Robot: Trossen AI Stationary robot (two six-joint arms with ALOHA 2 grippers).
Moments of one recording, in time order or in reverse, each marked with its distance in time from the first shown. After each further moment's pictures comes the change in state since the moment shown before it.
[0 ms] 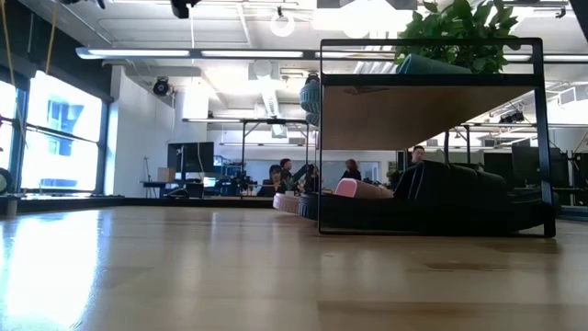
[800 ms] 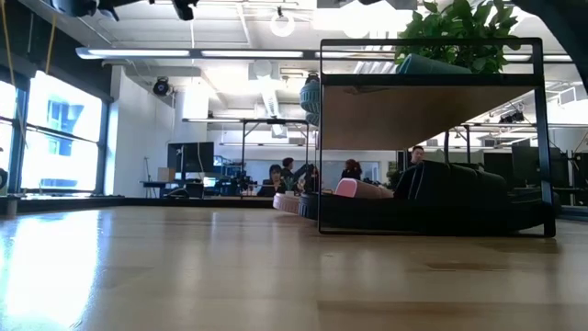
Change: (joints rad) left arm 0.241 0.050 0.000 0.240 0.266 -0.268; right arm -0.055 0.176 0.000 0.311 -0.073 0.164
